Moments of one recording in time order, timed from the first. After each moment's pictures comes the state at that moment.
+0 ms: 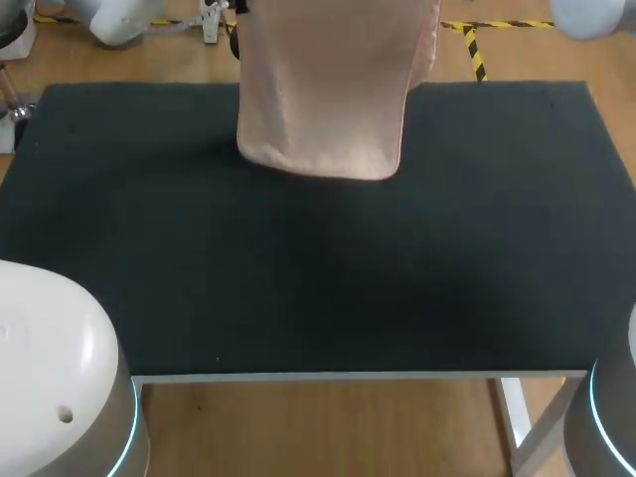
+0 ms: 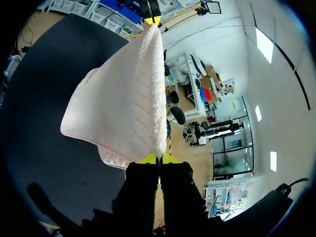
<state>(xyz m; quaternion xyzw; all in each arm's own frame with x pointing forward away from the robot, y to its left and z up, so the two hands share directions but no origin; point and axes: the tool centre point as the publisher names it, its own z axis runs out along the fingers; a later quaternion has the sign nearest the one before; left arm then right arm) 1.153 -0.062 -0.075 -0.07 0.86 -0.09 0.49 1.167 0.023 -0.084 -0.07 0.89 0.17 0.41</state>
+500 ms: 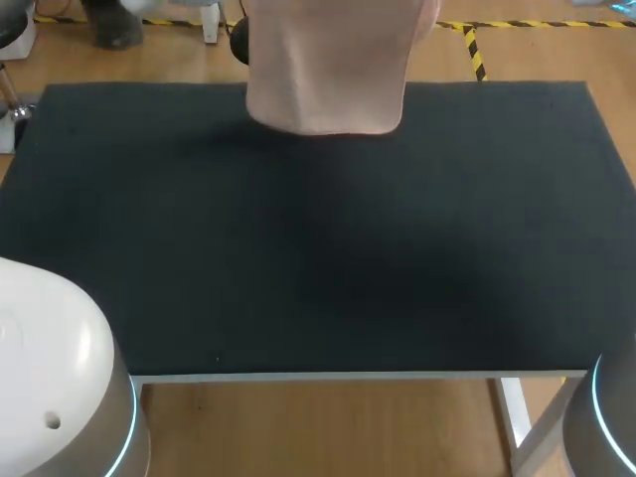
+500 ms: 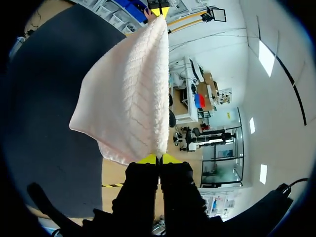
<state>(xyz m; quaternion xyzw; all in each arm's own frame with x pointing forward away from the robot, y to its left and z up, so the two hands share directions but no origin) 1.172 -0.096 -0.030 -0.13 0.83 -0.10 0.53 1.226 0.003 -0.047 -0.12 0.87 0.16 0.45</state>
